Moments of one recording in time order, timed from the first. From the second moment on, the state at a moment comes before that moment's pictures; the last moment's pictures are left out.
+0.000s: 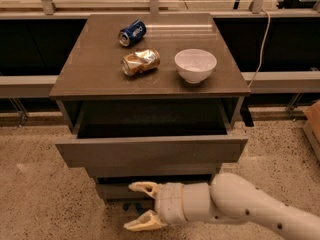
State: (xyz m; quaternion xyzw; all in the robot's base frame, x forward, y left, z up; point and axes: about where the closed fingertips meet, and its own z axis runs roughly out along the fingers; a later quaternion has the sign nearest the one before) arm 0.369 0.062 0.648 -0.60 0.59 0.32 0.44
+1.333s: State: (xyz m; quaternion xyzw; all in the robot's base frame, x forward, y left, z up) arm 0.458 0.051 0.574 -0.50 0.58 0.40 0.50
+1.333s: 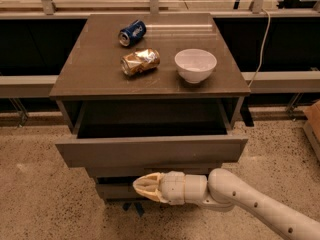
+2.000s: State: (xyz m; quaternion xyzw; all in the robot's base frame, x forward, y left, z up) arm 0.509 0.064 0.592 -0.55 0.52 0.38 0.52
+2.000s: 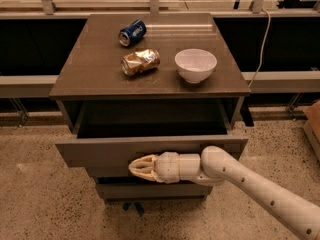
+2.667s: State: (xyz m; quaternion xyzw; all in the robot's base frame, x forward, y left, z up) arm 0.544 0.073 0.605 -0.57 0.51 0.33 0.55
